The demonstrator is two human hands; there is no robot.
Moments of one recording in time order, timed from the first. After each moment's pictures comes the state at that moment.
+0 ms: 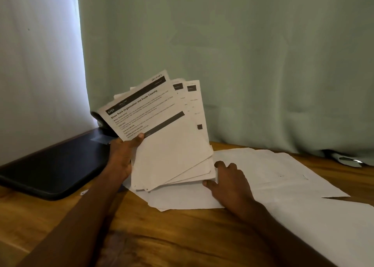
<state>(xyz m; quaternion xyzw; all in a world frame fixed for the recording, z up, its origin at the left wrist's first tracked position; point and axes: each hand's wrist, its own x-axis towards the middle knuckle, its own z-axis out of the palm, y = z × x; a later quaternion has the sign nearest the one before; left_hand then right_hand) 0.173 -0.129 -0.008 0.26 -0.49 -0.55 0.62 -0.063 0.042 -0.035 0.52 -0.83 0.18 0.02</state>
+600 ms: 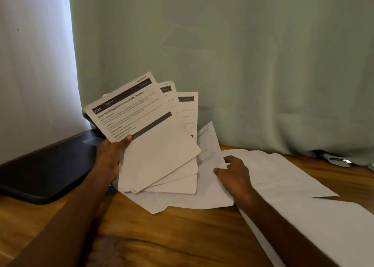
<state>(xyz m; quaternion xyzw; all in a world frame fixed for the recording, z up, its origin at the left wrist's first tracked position) 0.179 -0.136 -0.010 0.28 -0.48 -0.55 0.62 -0.090 0.042 -0.019 0.39 -0.78 0.47 -0.13</state>
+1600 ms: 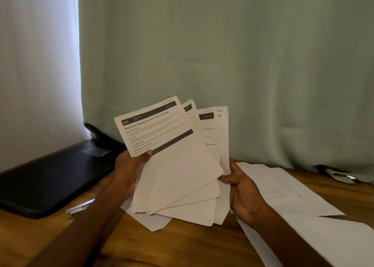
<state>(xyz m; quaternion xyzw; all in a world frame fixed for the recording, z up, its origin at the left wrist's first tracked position) 0.141 -0.131 -0.020 0.25 -0.47 -0.60 0.60 -0.104 0.041 -0.023 0.36 -0.41 0.71 -0.45</state>
